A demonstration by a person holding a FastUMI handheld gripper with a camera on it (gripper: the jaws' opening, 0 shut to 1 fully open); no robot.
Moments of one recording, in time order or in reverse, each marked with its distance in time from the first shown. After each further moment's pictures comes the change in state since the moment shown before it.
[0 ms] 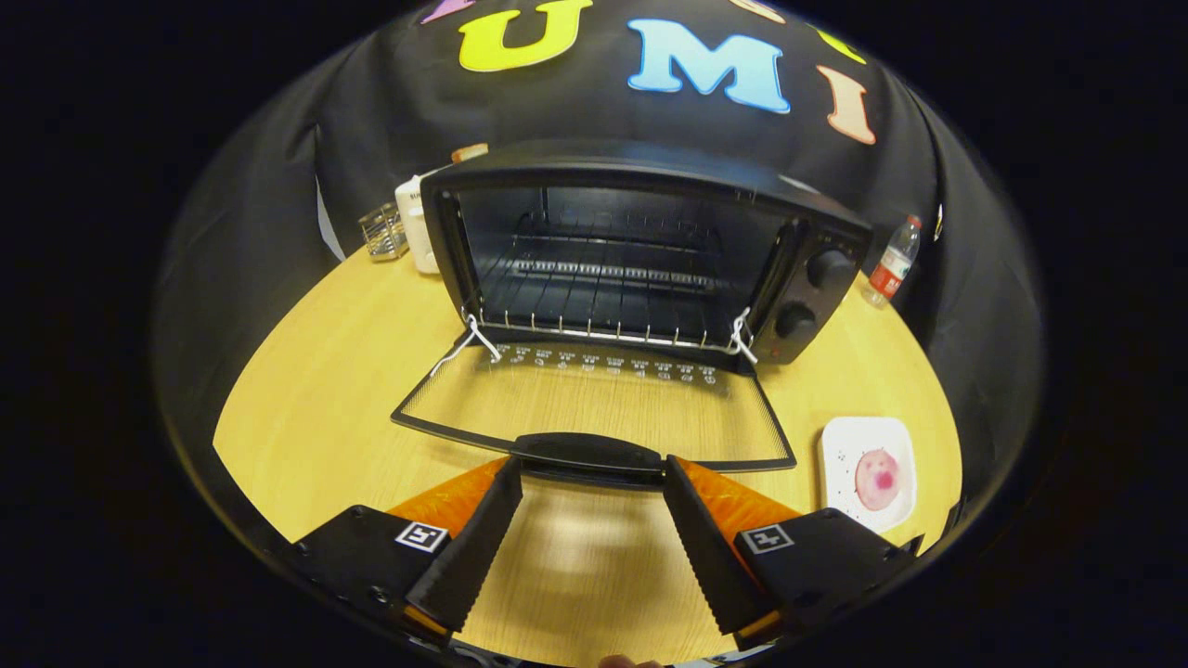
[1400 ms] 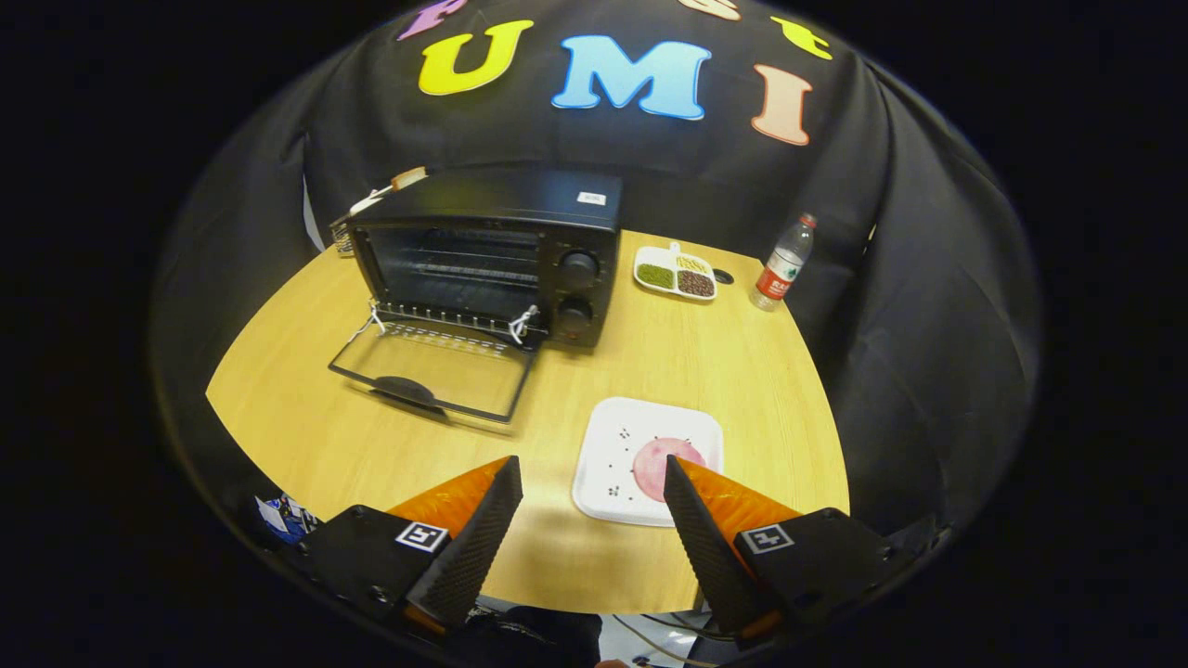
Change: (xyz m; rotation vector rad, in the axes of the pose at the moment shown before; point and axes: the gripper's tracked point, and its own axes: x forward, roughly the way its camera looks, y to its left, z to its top) arm -0.114 -0.214 -0.016 -0.021 0.004 -0.075
